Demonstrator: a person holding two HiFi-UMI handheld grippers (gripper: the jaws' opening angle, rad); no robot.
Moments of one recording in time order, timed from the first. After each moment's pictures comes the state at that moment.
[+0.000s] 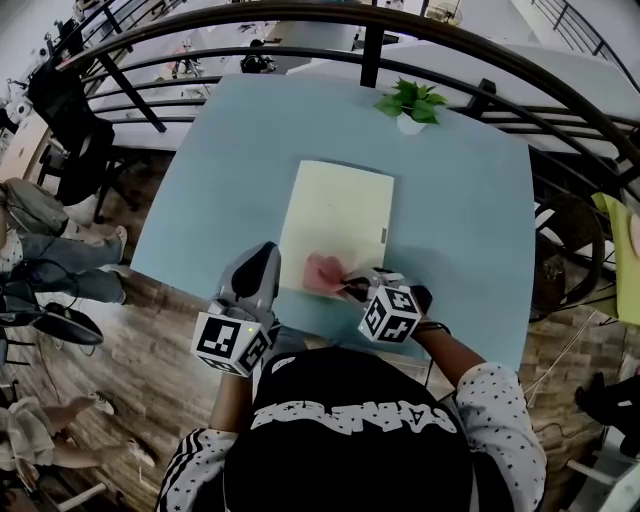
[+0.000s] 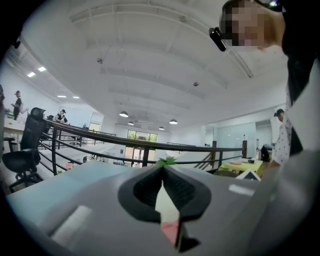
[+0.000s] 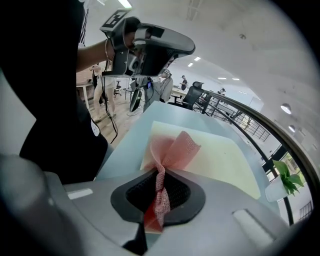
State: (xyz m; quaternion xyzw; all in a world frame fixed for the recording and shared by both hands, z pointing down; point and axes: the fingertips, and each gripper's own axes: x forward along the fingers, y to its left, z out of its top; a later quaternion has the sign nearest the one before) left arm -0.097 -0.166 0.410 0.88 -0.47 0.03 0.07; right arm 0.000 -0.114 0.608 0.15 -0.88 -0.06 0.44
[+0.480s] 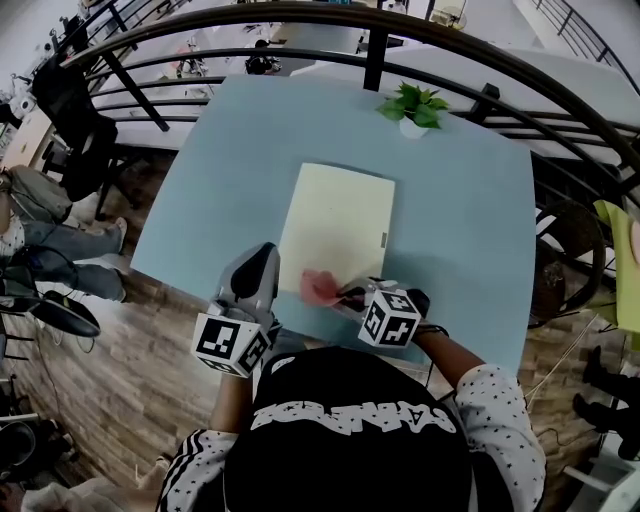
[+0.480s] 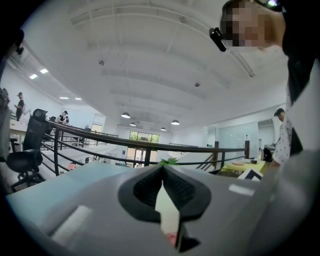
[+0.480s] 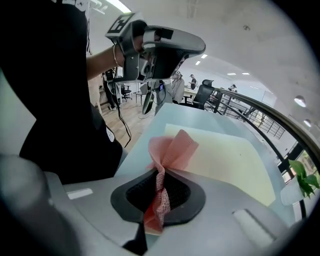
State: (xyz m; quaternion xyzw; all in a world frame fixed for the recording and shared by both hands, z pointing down) left arm -0.096 -0.164 0.409 0.87 -0.48 0.02 0.07; right arm -0.008 -0.087 0.608 0.07 -0.90 -0.03 0.43
